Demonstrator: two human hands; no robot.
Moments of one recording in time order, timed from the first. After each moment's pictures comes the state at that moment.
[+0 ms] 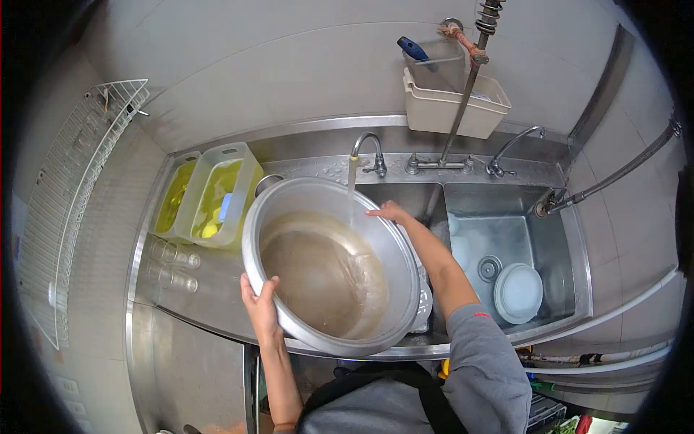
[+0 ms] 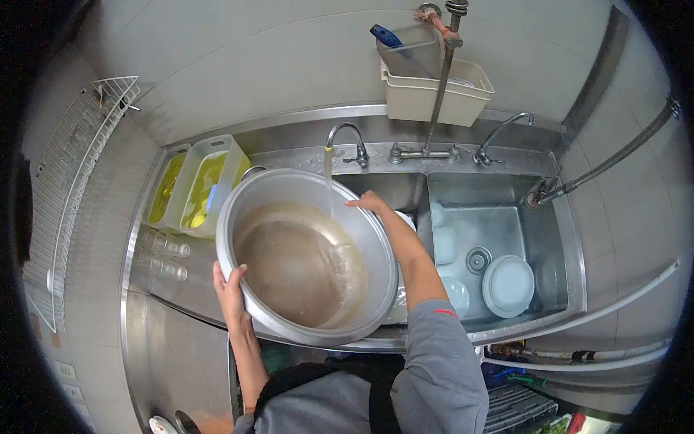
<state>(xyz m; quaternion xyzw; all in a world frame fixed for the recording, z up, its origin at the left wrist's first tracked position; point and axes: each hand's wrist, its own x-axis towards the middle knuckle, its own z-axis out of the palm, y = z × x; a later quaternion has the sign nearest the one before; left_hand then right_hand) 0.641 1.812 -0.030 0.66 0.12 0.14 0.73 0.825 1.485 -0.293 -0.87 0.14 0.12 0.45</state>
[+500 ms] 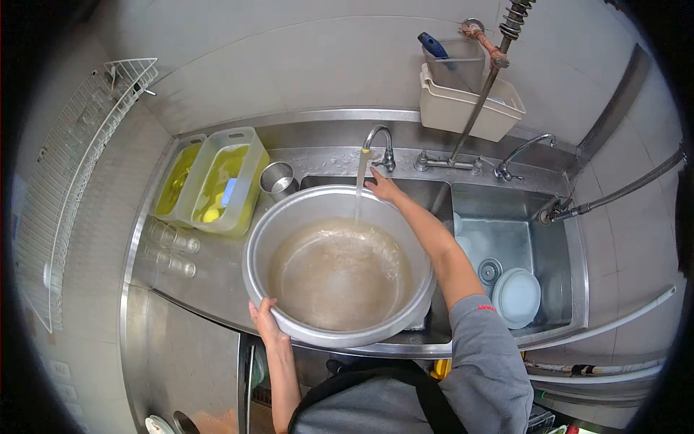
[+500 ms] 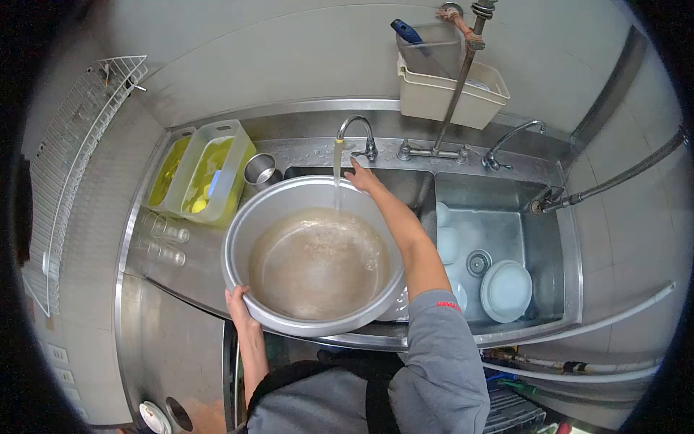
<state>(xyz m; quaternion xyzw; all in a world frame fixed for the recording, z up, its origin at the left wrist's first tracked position) 0.609 1.856 -0.104 0.55 0.30 0.09 0.78 0.869 1.506 -0.244 -0.92 0.04 0.08 0.39</state>
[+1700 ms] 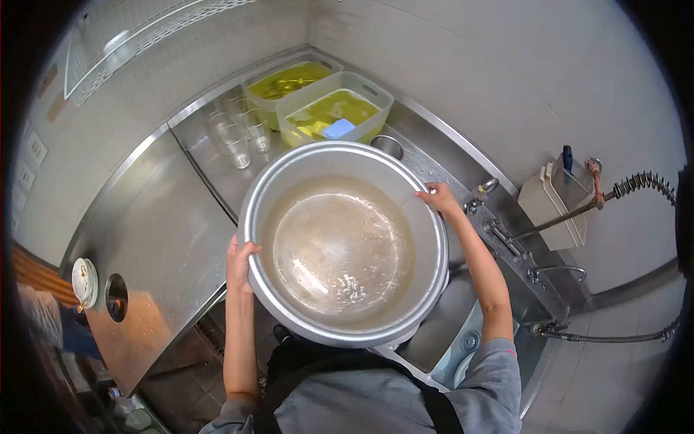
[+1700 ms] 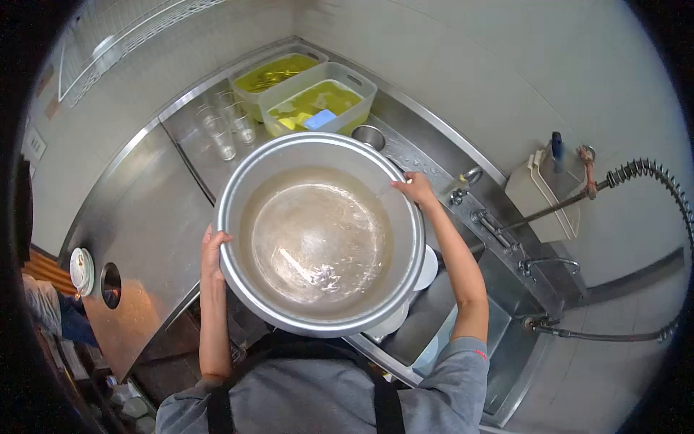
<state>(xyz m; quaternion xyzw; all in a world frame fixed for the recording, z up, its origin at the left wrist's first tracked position) 0.546 2.004 -0.091 0.46 0.27 0.18 0.83 0.846 1.638 -0.121 -0.90 -0.10 0.12 0.40</state>
